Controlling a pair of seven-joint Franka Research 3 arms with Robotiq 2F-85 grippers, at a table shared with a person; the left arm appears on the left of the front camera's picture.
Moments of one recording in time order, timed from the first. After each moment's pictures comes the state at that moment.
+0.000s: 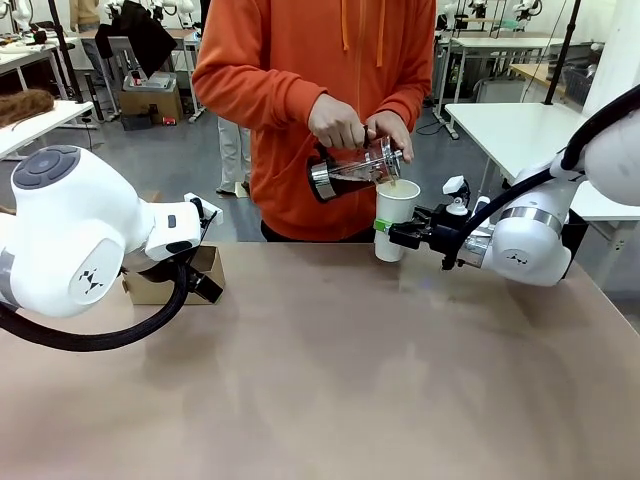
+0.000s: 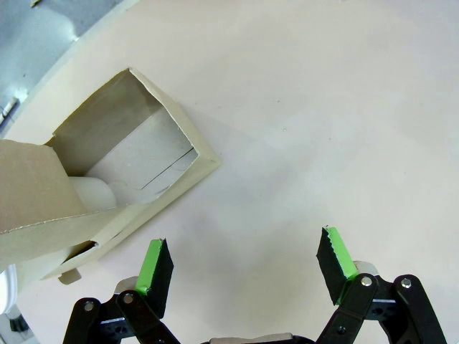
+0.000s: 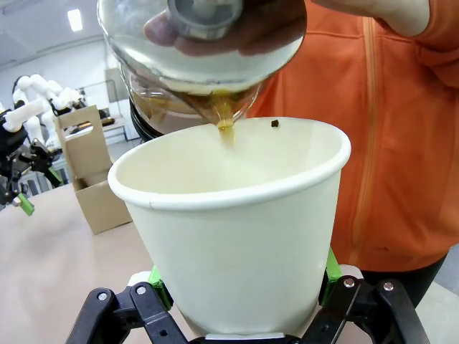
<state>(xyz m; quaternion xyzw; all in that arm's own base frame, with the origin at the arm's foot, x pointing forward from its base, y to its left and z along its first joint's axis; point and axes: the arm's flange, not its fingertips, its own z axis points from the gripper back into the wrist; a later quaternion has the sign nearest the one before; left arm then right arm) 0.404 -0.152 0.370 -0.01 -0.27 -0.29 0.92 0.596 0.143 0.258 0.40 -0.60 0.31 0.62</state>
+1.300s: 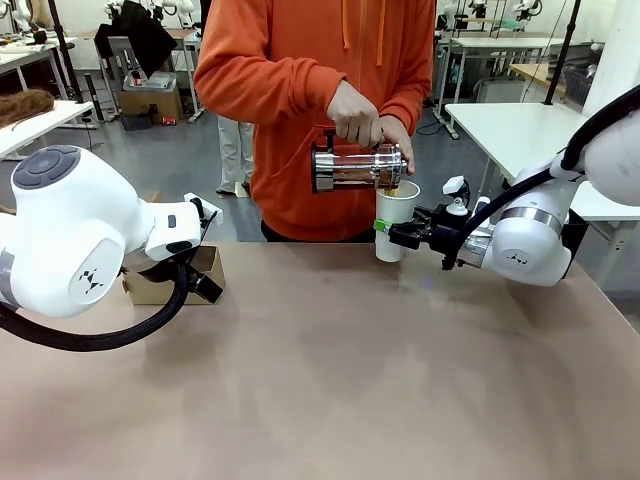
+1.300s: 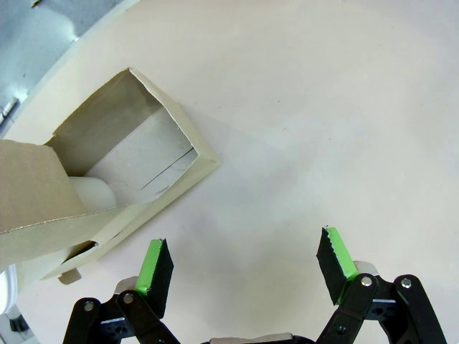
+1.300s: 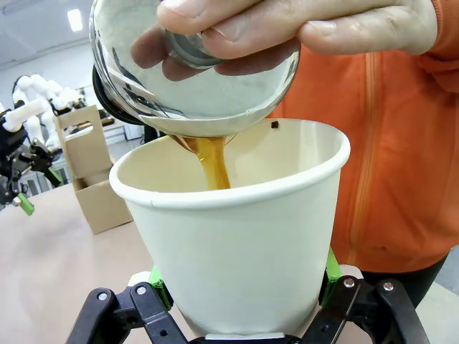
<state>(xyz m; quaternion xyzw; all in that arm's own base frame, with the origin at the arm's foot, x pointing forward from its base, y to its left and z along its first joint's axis) 0.404 -0.152 0.370 -0.01 -0.27 -0.29 0.92 0.596 0.143 0.258 0.40 -0.60 0.31 0.62</state>
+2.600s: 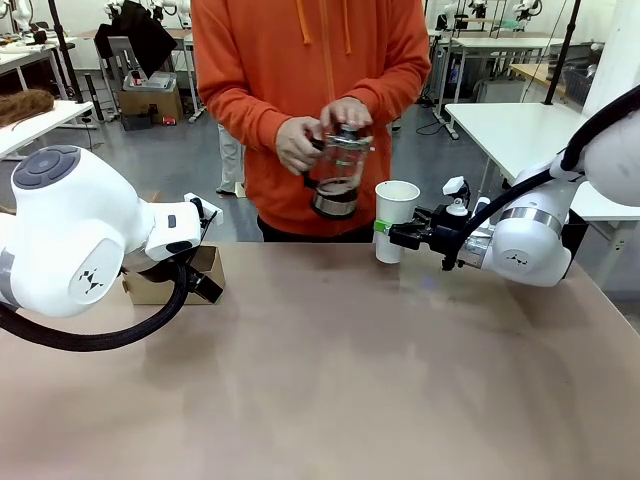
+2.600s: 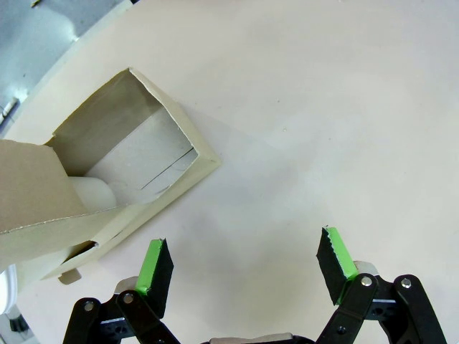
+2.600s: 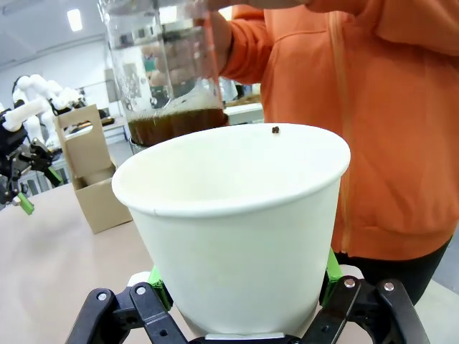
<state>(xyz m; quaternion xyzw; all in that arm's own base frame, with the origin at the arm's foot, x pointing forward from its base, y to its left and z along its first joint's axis) 0.404 -0.152 0.370 -0.01 -0.27 -0.29 0.92 0.596 0.143 0.257 0.40 -0.60 0.31 0.62</state>
